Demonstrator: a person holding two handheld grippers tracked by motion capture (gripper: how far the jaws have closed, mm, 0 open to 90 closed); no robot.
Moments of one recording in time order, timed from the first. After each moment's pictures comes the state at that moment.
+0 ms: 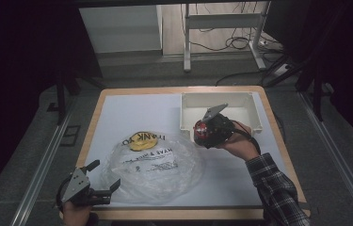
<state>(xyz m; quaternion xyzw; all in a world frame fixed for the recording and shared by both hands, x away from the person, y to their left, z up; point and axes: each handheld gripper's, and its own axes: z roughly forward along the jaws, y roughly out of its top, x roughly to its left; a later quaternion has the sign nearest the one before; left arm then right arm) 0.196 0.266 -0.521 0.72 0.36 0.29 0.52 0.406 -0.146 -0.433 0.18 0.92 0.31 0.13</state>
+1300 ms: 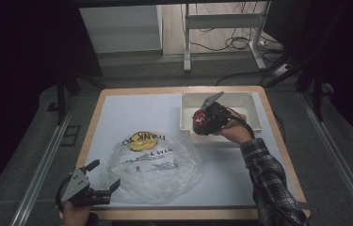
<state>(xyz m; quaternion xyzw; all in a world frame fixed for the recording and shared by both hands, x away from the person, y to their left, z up) 0.196 0.266 -0.521 0.72 0.36 0.29 0.52 0.465 -0.143 -0.447 0.17 0.93 0.31 0.12</state>
